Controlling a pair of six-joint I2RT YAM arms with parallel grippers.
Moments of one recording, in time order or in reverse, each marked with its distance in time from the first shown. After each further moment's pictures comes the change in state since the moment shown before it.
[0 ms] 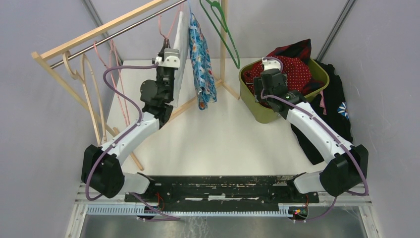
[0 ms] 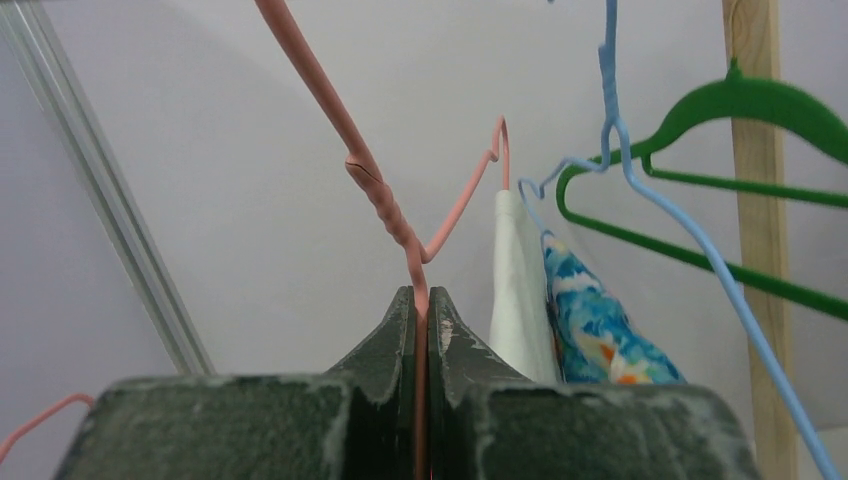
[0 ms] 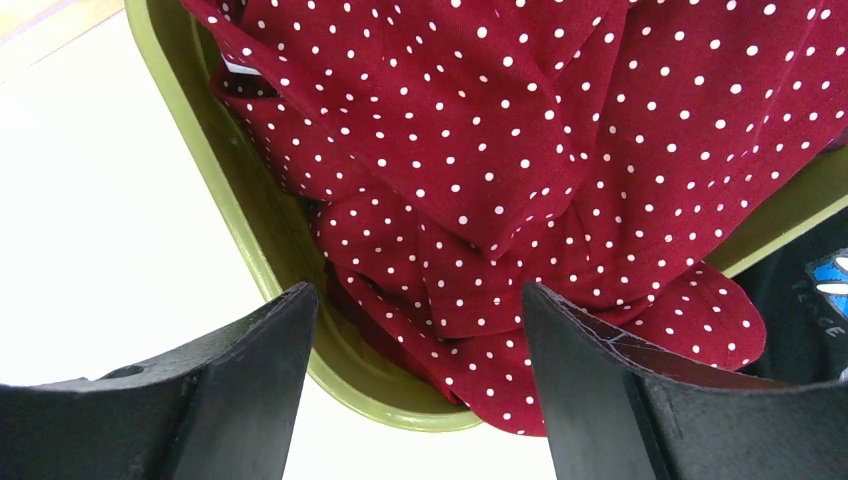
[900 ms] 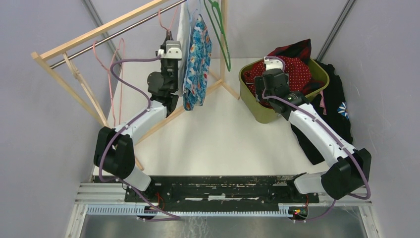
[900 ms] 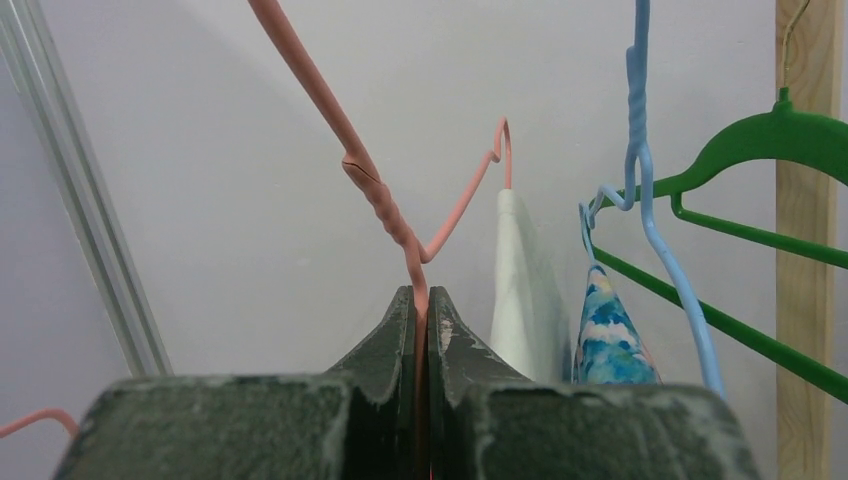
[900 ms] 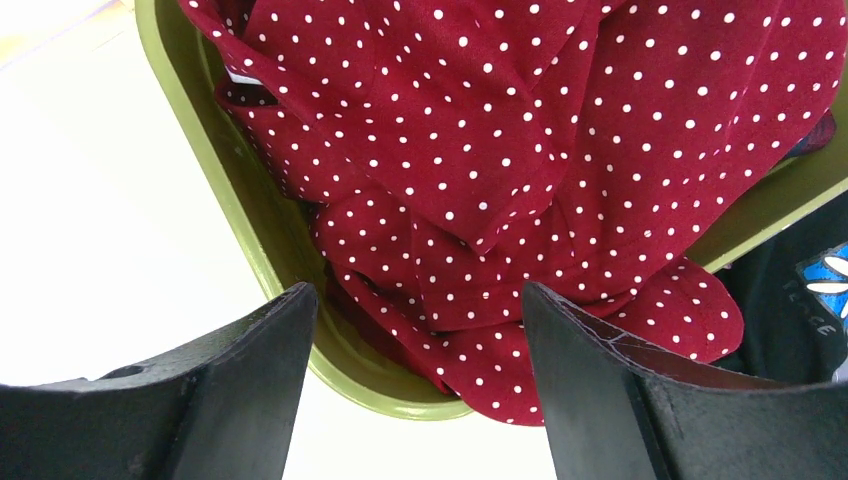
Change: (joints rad) left arm 0.039 0.186 0.105 0.111 0.002 -0.067; right arm 0.000 -0.032 0.000 -0.003 0.005 -0.002
